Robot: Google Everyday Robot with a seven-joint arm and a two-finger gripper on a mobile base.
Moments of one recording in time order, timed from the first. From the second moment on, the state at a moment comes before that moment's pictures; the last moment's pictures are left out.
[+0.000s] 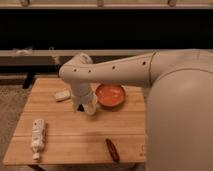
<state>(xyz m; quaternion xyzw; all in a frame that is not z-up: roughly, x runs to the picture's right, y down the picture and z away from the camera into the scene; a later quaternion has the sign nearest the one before) -0.104 0.102 0.703 -0.26 0.23 0.64 0.68</state>
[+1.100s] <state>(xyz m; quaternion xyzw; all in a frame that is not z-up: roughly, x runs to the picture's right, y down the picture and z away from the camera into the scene) -0.240 0.158 0.620 -0.31 0.17 0.57 0.74</state>
